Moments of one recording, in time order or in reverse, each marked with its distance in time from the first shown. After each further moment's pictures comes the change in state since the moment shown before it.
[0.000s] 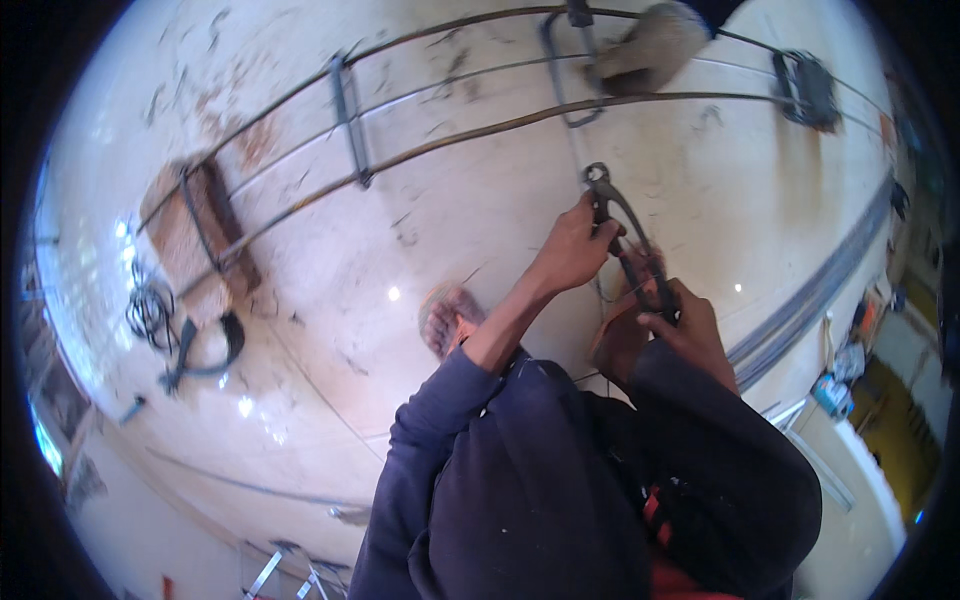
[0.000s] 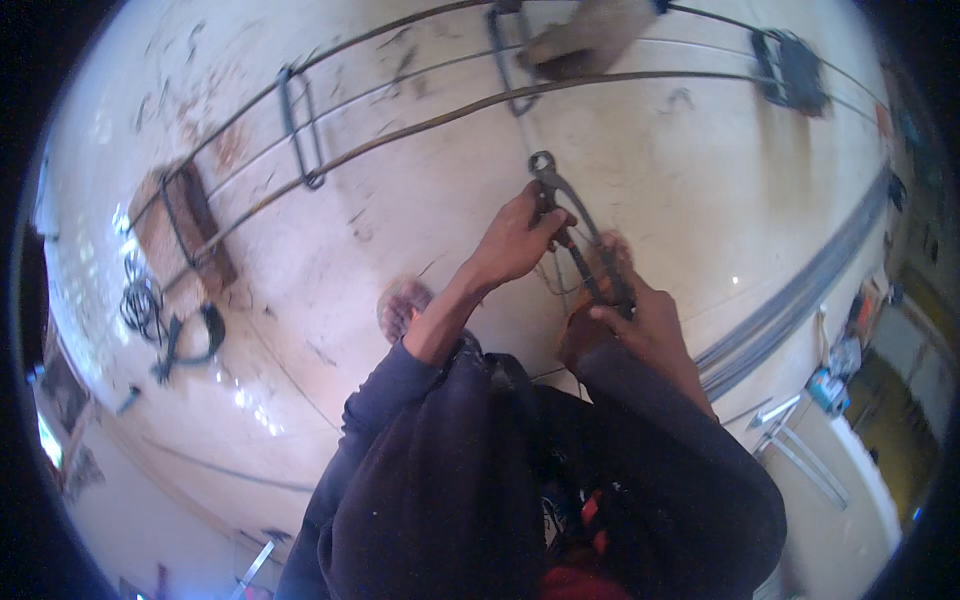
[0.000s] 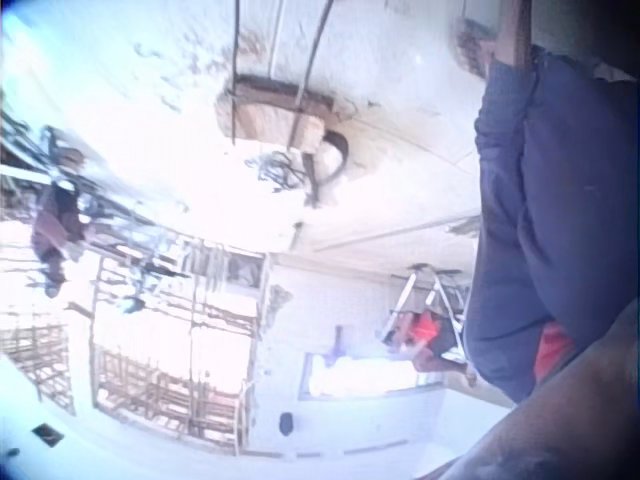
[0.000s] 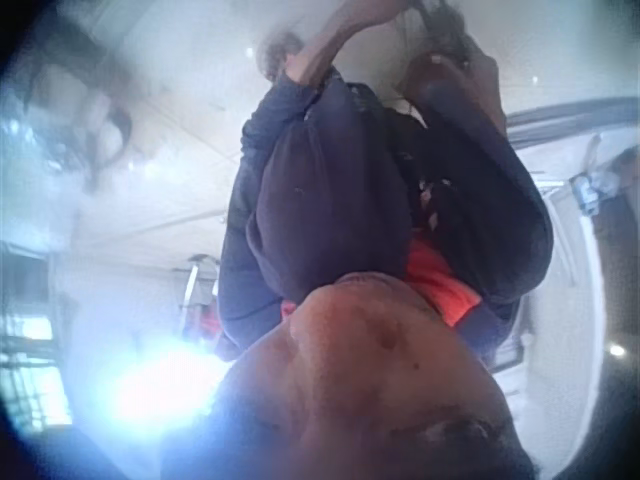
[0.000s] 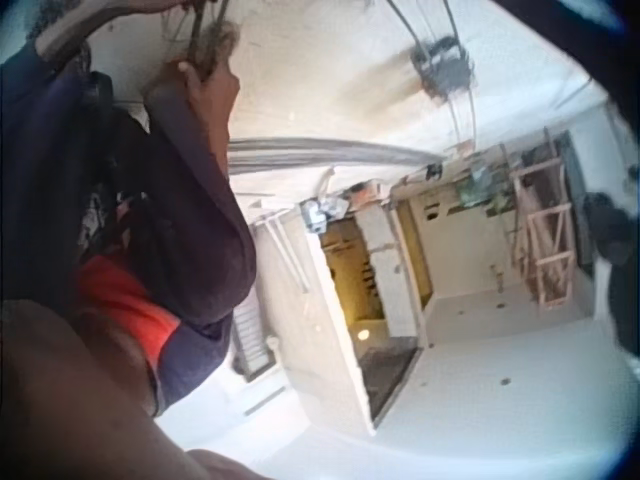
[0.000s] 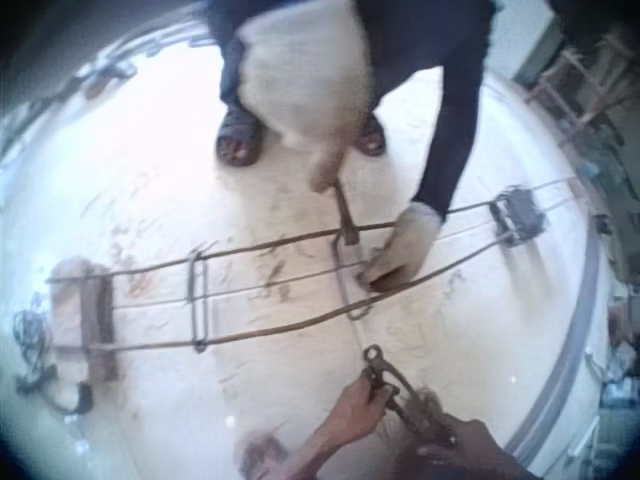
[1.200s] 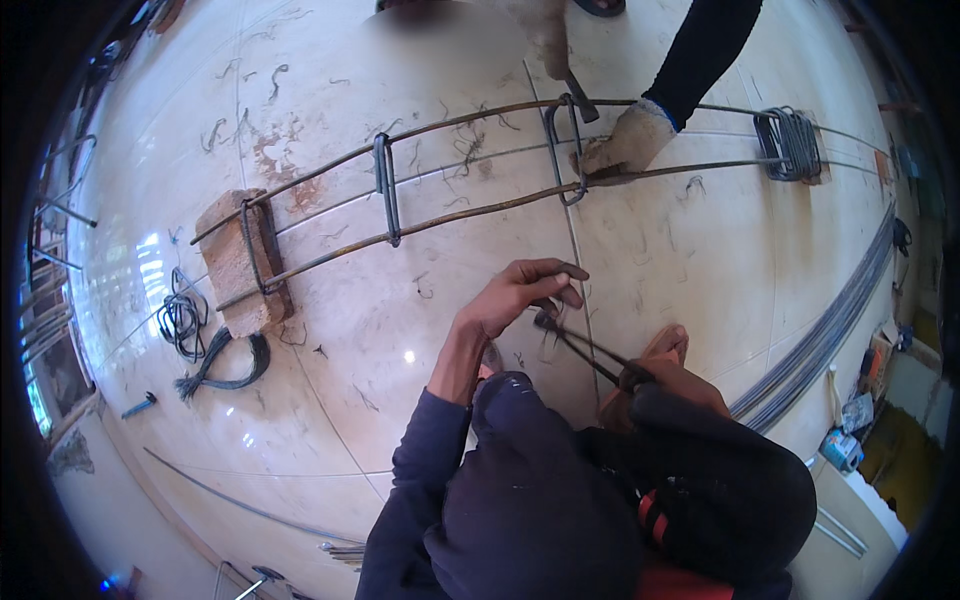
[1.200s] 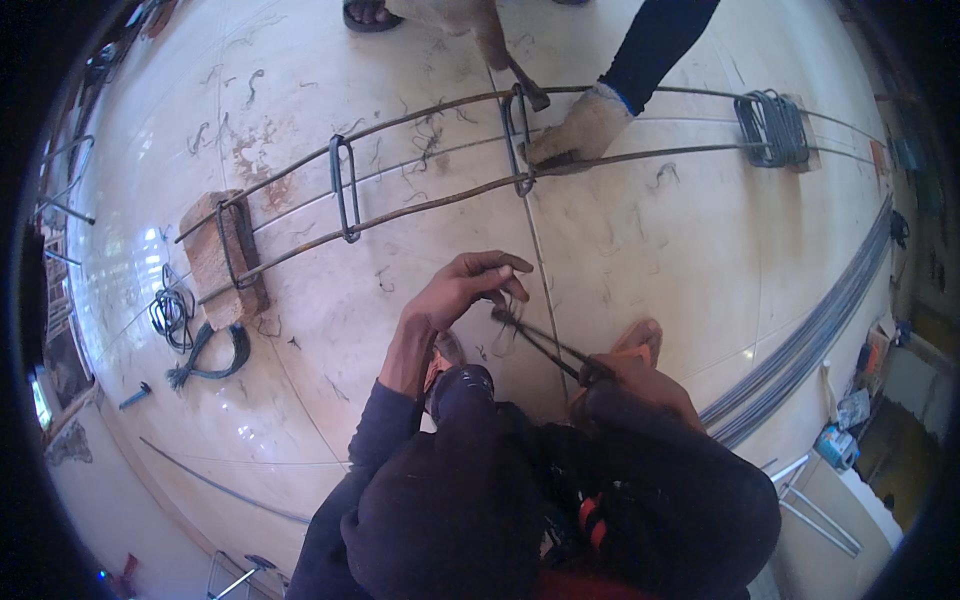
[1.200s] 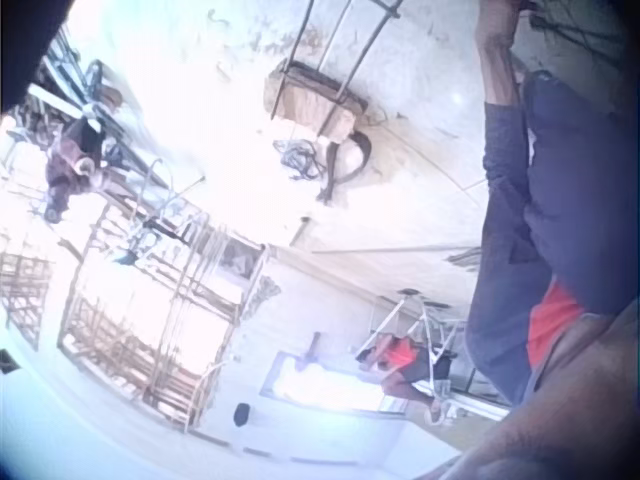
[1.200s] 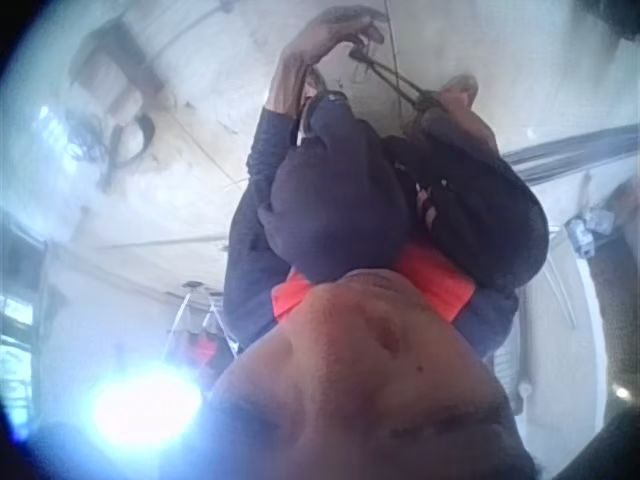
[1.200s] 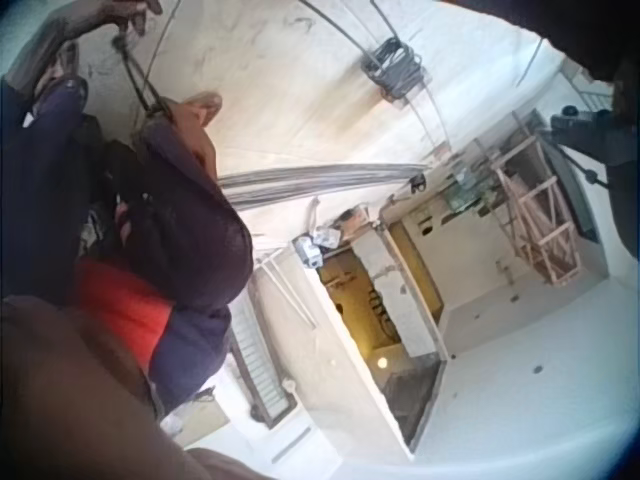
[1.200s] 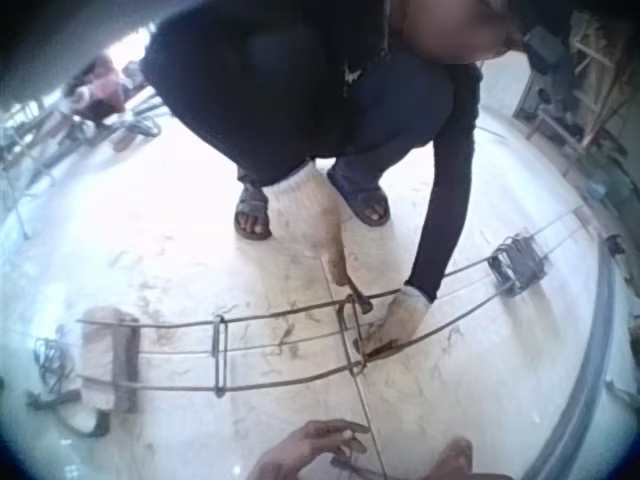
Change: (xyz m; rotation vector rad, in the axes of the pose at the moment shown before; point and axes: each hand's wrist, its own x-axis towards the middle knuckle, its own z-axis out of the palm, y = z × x) left_hand -0.035 0.018 -0.069 -0.349 -0.295 0.022; right_hand -0.015 -0.020 -0.046 0.130 -0.542 -0.229
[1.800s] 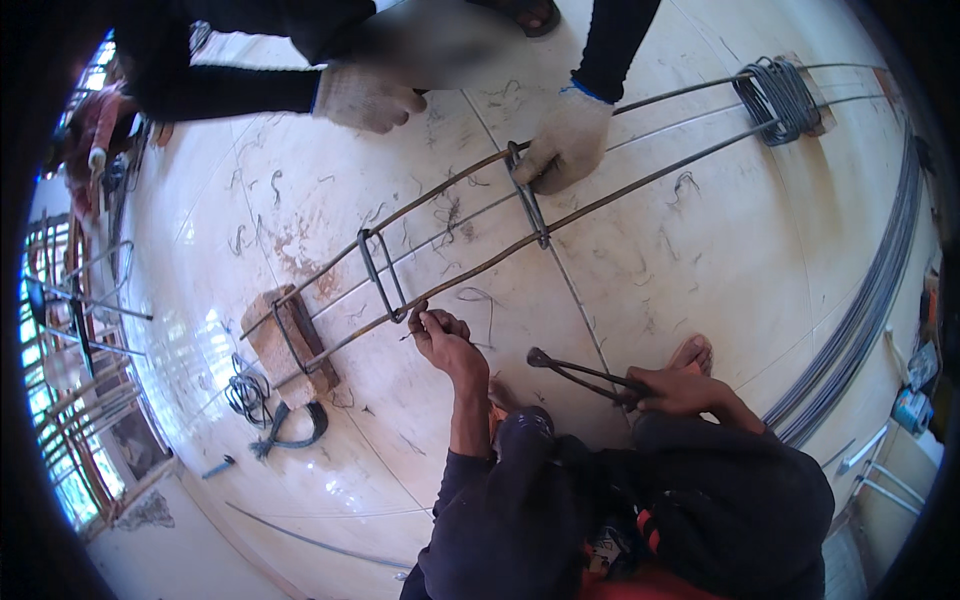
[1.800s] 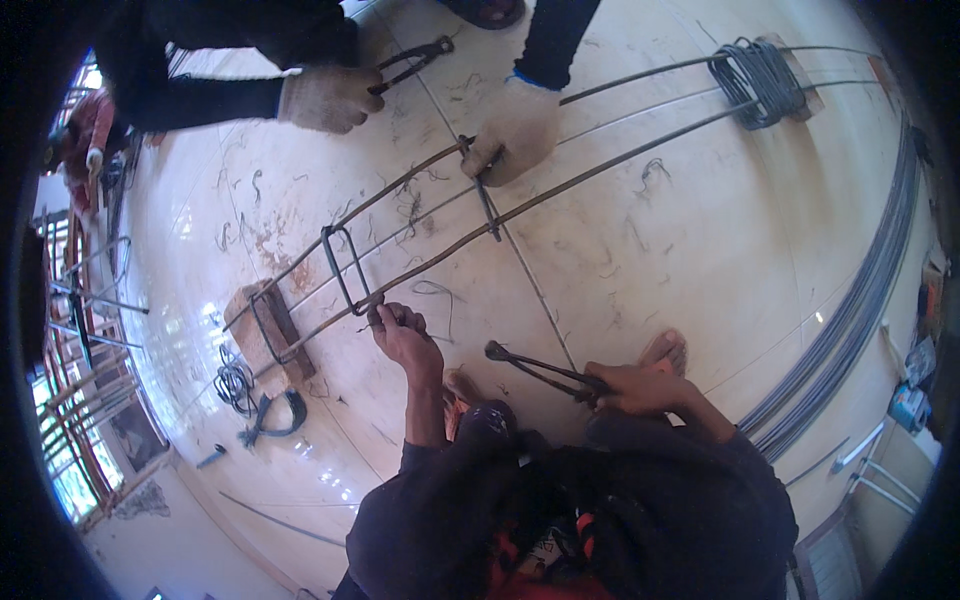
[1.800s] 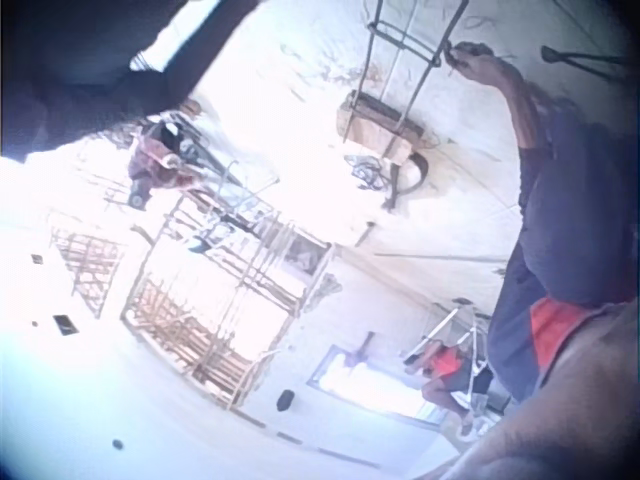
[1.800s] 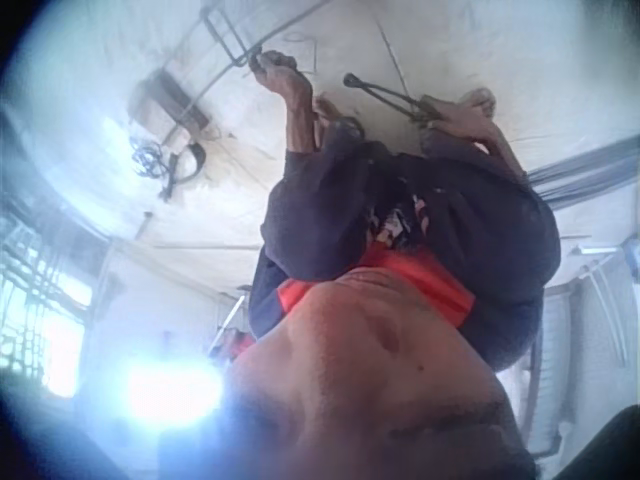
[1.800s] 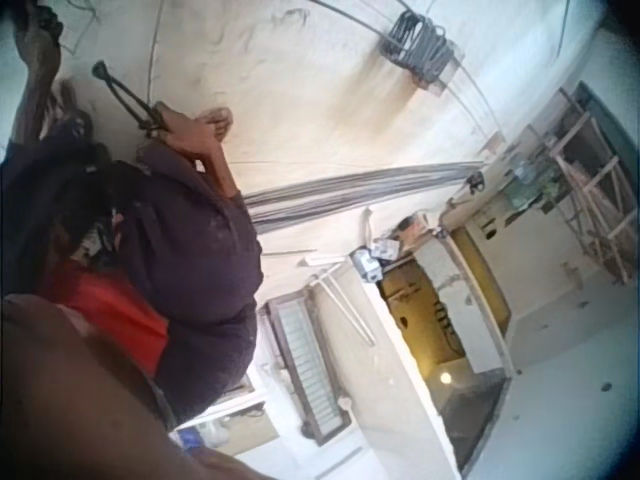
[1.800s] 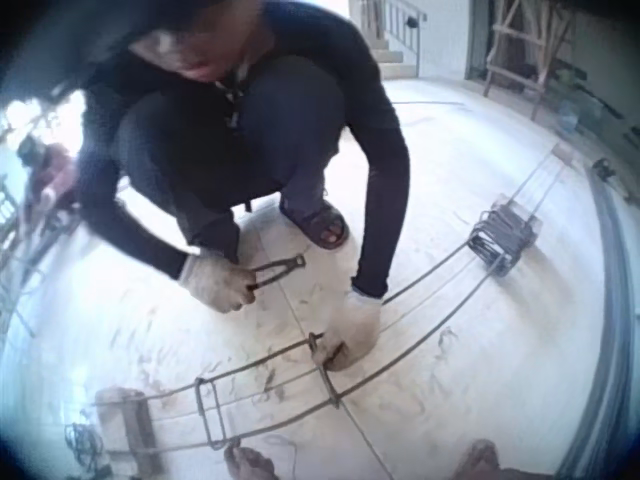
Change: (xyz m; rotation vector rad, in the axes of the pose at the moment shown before) left_hand 0.007 -0.008 -0.011 -0.261 1.314 0.655; right_hand 0.046 0.076 -0.008 0.043 -0.153 -0.200
